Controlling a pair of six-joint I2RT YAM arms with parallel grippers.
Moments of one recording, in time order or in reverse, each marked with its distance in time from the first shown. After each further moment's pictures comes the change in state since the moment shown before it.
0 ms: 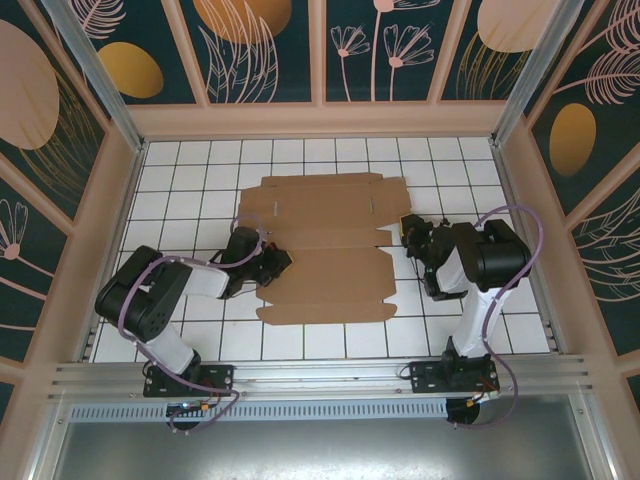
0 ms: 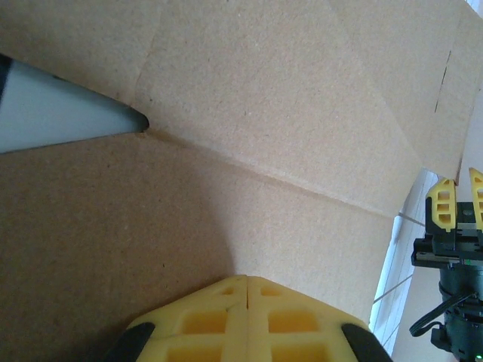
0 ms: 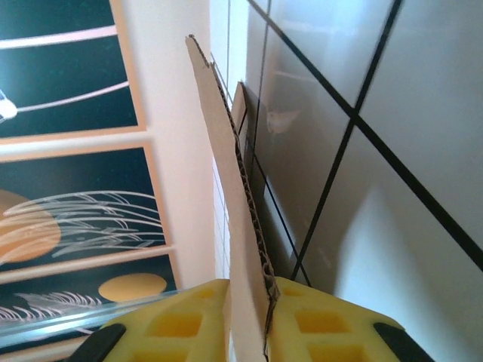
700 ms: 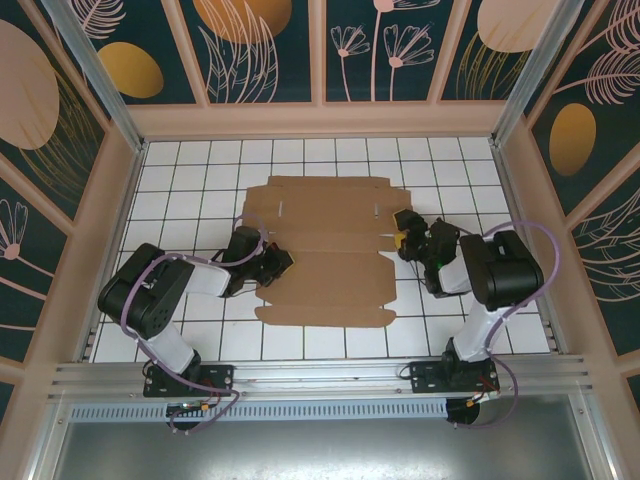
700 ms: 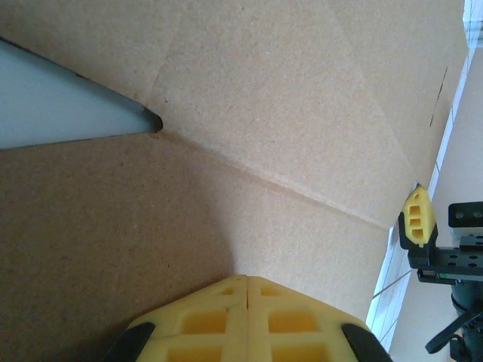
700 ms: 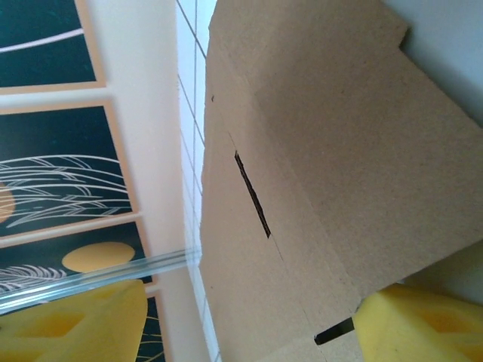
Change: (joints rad) left arm 0.000 0.035 0.013 0.006 0.019 0.000; right arm 0.023 -0.146 -0.001 -0.255 -0.067 -0.045
